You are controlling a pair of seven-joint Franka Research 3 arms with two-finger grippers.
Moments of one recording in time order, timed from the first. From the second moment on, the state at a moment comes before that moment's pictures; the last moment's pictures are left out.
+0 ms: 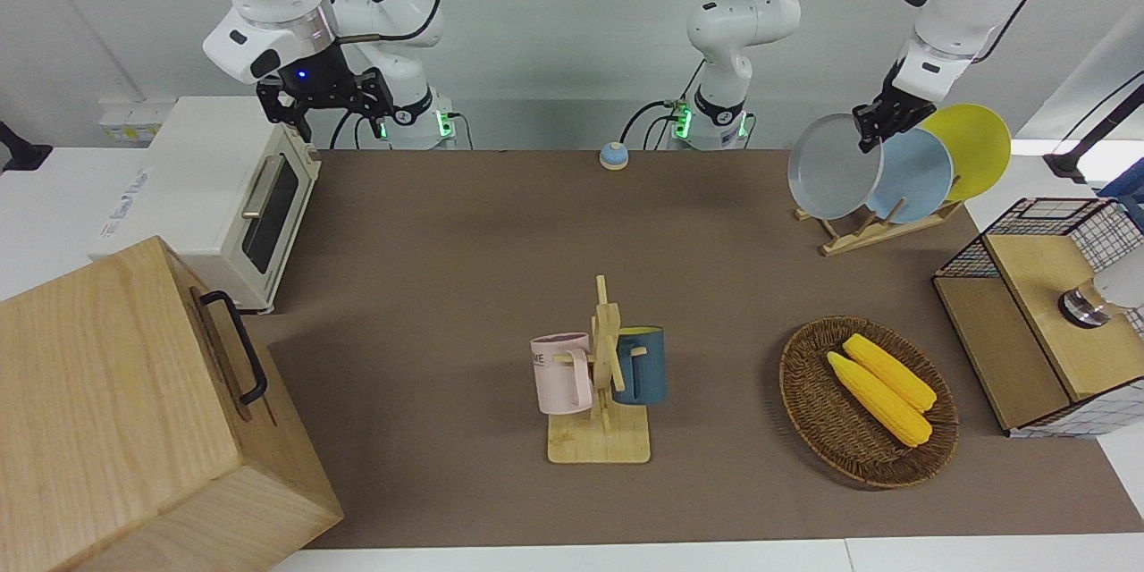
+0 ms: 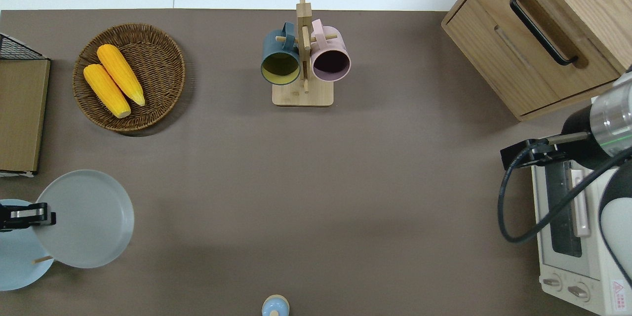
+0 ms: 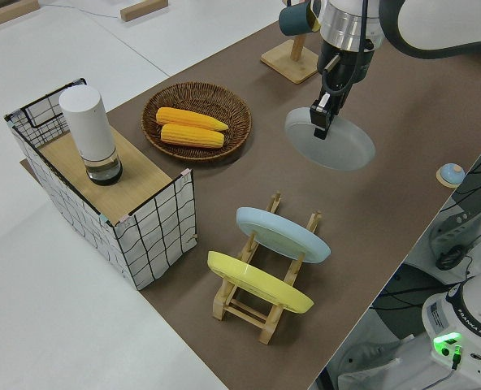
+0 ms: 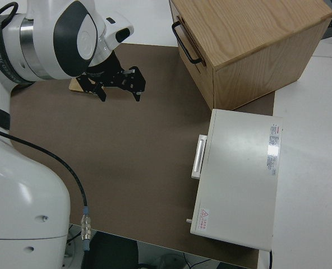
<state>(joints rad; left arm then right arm) 0.22 -0.30 -0.05 -2.08 -0.05 1.71 0.06 -0.26 0.02 0.38 -1.48 -0.03 1.38 0.04</state>
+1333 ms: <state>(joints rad) 0.23 -0.07 -0.02 -2.26 -0.59 1.77 0.61 -0.26 0.02 0.38 -1.48 -0.03 1.38 0.04</state>
